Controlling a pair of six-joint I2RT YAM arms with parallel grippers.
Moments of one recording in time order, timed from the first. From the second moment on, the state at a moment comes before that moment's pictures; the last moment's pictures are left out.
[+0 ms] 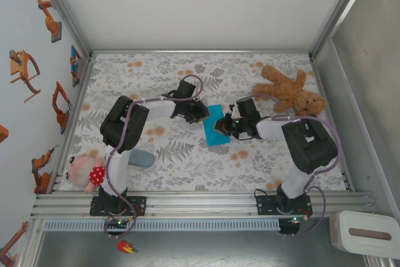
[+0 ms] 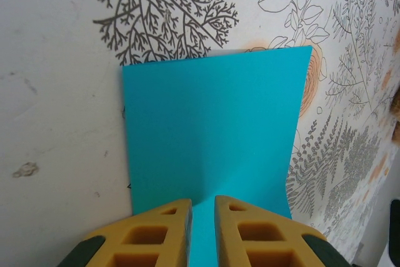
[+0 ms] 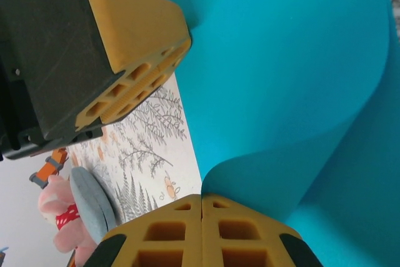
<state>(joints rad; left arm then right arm) -0.65 2.11 1.32 -0.19 0.45 -0.92 0.45 1.72 0.73 0.15 -0.62 0.93</state>
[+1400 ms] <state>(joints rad) -0.65 2.12 1.32 -0.19 0.46 -0.92 0.48 1.81 0.78 0.17 -0.58 0.93</state>
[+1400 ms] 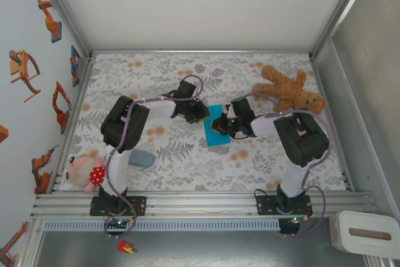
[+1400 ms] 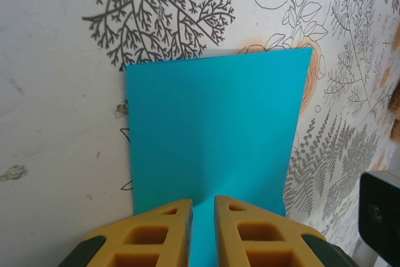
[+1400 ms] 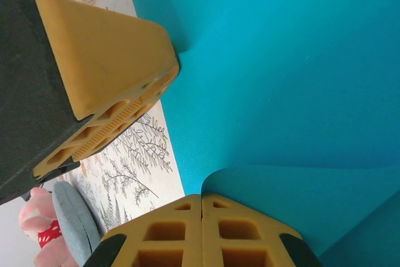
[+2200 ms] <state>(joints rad) -0.65 2.12 1.32 -0.19 0.46 -0.92 0.49 1.82 0.79 0.17 -0.56 0.94</state>
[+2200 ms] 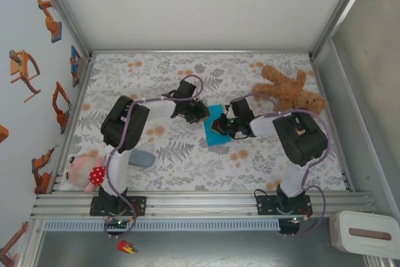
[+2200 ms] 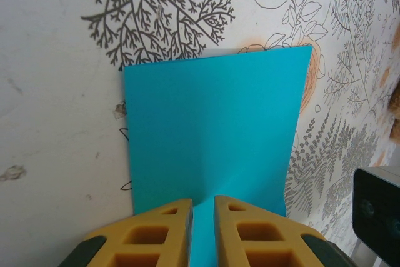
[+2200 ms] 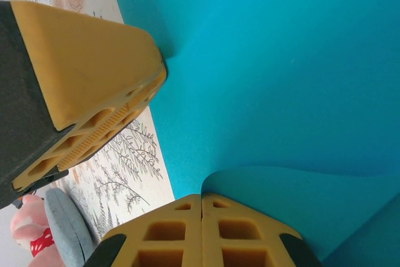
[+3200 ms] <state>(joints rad) -0.65 2.12 1.32 -0.19 0.46 -0.92 0.49 1.83 0.79 0.17 -0.55 0.93</state>
